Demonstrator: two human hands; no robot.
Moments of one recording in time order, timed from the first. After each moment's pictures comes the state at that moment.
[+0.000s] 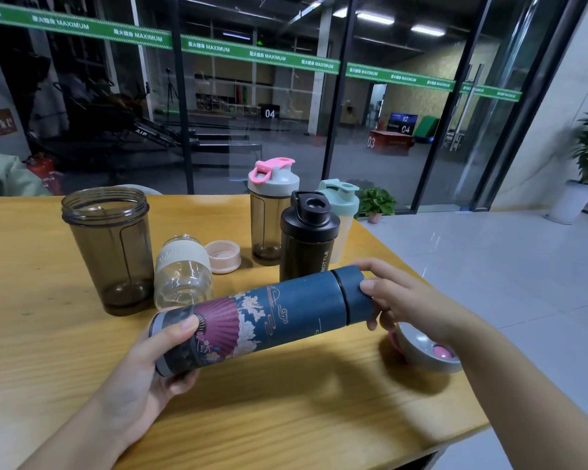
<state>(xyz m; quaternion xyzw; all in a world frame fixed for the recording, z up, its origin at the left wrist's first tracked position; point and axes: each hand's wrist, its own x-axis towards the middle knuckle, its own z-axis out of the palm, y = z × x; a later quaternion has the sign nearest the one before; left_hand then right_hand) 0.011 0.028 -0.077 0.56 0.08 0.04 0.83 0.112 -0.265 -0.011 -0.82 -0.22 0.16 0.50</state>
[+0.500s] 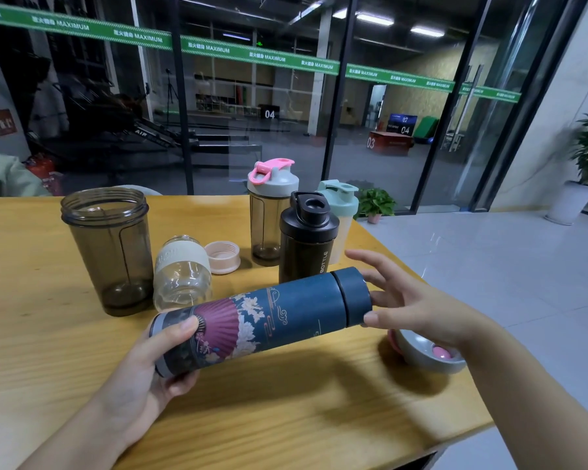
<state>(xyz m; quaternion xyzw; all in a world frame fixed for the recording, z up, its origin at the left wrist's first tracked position) 0.012 0.028 -0.078 0.55 0.08 0.04 0.83 0.114 -0.276 -0.014 -0.74 -0.30 0.21 0.56</state>
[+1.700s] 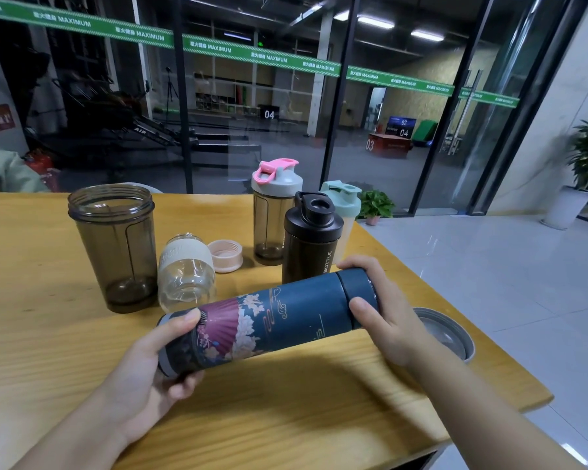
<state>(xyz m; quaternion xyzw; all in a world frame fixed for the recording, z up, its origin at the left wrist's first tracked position) 0.014 0.035 -0.082 0.52 0.10 -0.02 0.85 0.096 -0.238 -0.037 -0.81 -0.37 -0.11 0.44</state>
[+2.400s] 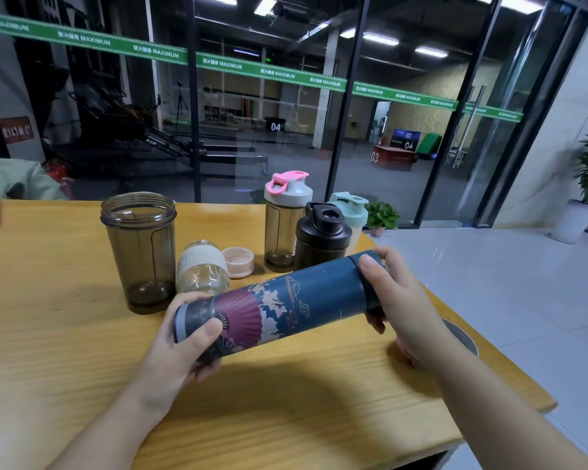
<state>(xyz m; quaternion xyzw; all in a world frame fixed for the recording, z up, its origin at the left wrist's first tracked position) 0.006 0.033 -0.077 0.62 -0.01 0.14 0.77 0.080 -0.215 -0.004 -0.78 -0.18 -0.05 0.60</state>
